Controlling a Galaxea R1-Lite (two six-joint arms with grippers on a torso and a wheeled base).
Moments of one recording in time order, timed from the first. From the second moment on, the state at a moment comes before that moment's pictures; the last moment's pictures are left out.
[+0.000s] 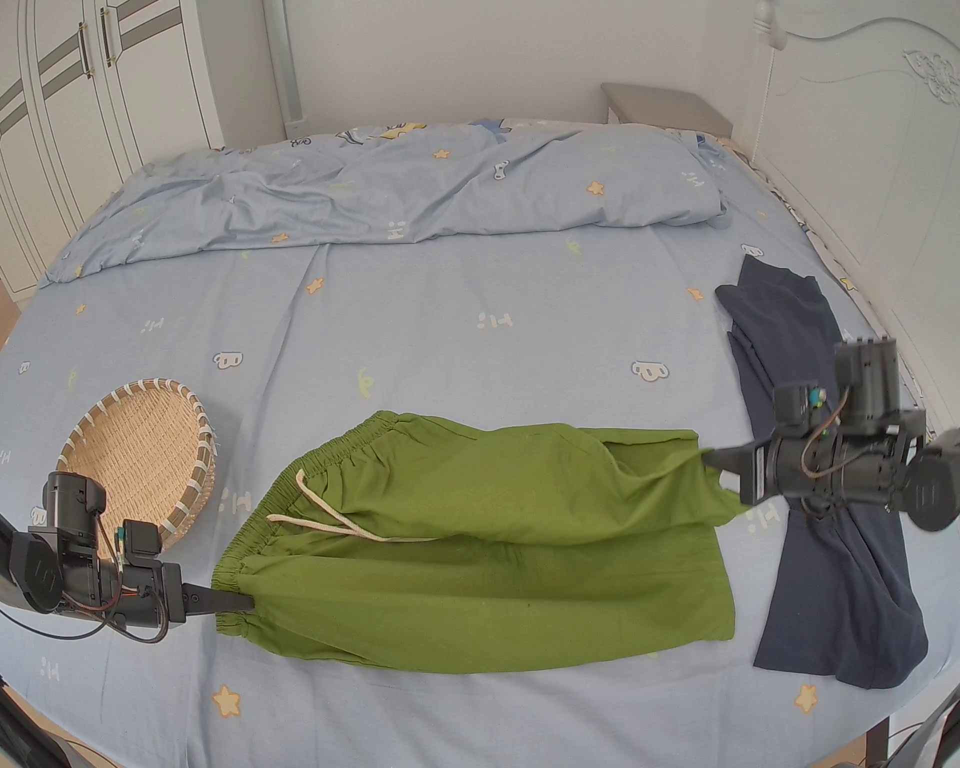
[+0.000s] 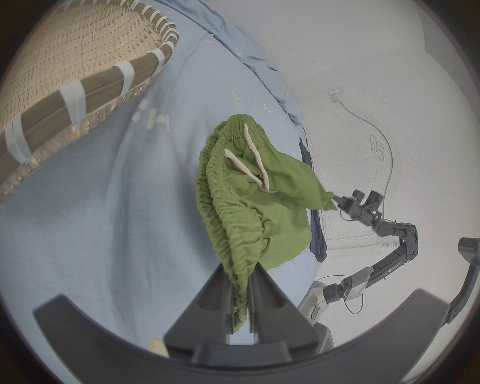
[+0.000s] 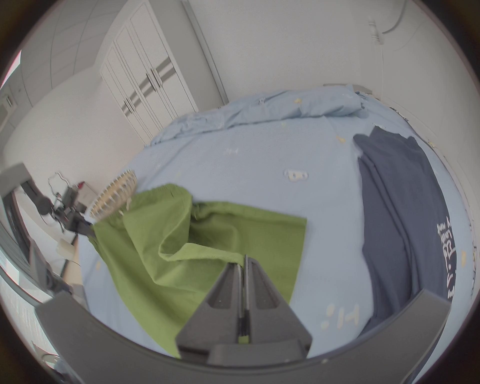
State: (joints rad) left arm 0.23 1.72 -0.44 -0.29 -0.94 -0.04; right arm 0.28 1.70 -0.78 -0.38 0.24 -0.01
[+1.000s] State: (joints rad) left arm 0.24 1.73 -0.45 -0.29 -0.94 -0.04; right arm 0.07 1.85 -1.33 -0.03 0.54 0.10
